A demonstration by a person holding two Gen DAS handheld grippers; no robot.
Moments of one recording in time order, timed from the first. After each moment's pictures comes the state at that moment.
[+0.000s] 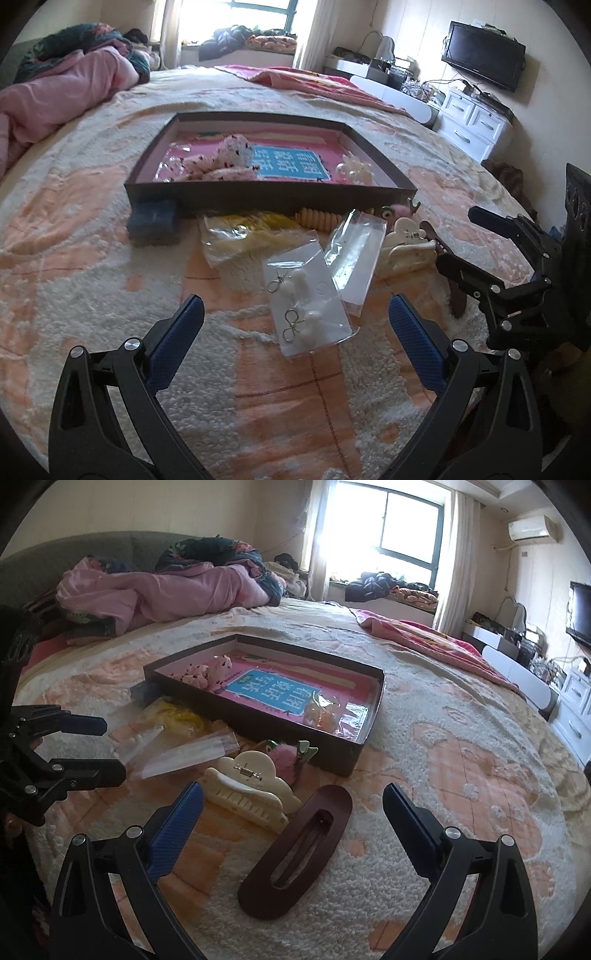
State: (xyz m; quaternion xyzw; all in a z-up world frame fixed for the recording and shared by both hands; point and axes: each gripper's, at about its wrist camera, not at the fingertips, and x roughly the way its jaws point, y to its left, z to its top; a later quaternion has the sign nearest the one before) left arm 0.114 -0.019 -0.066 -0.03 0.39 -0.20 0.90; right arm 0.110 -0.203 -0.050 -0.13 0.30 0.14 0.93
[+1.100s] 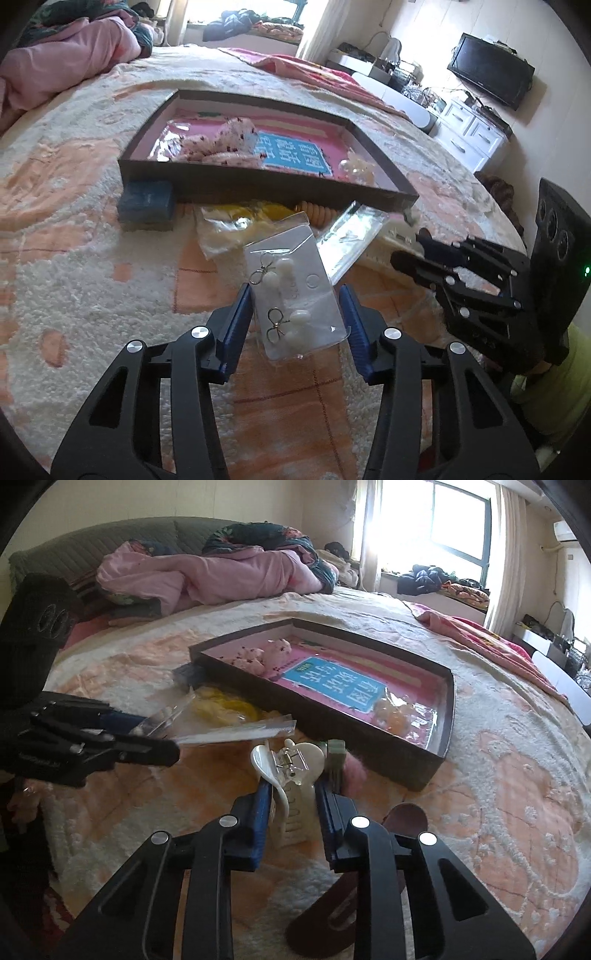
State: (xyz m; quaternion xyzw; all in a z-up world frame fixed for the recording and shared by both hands) left arm 0.125 -0.008 -0.069 -0.08 0.41 -0.21 0.89; right arm 0.128 -0.177 -0.064 -0.13 0.33 0.24 0.90
